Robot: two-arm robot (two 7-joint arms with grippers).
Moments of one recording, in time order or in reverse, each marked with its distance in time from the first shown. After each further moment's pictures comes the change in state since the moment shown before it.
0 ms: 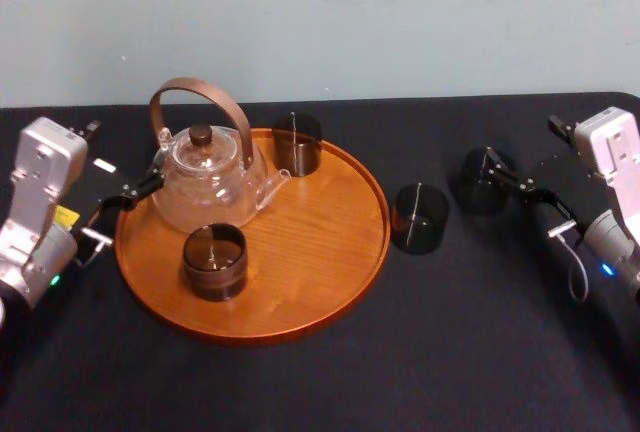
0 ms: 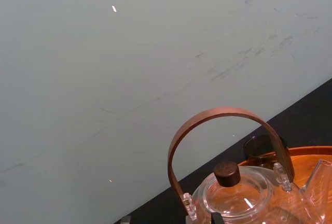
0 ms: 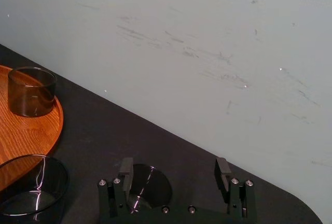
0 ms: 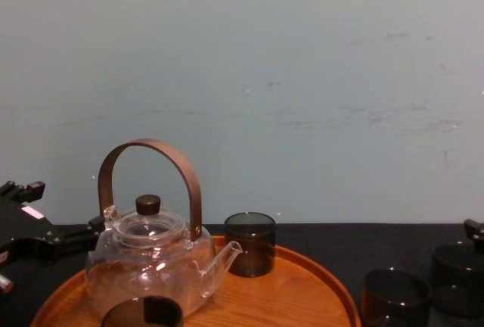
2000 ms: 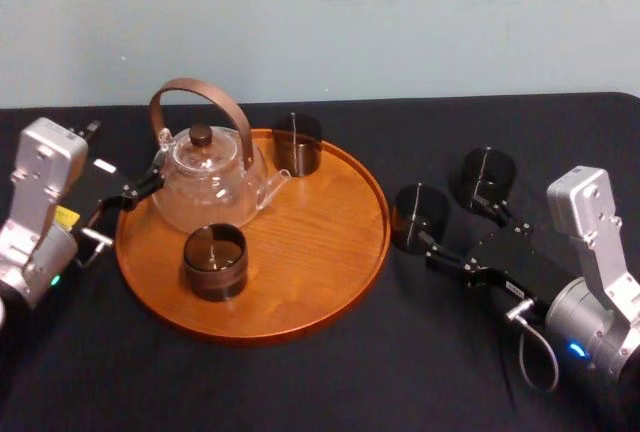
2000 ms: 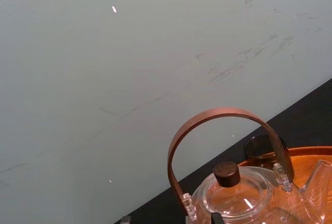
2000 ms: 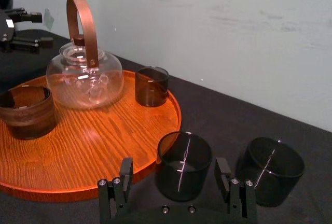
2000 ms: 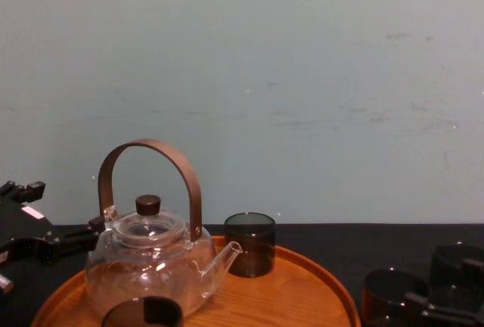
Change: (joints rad) left arm 0.000 0.000 0.000 0.000 0.000 0.000 0.000; right arm -0.229 -0.021 0.063 -0.253 0.128 0.127 0.200
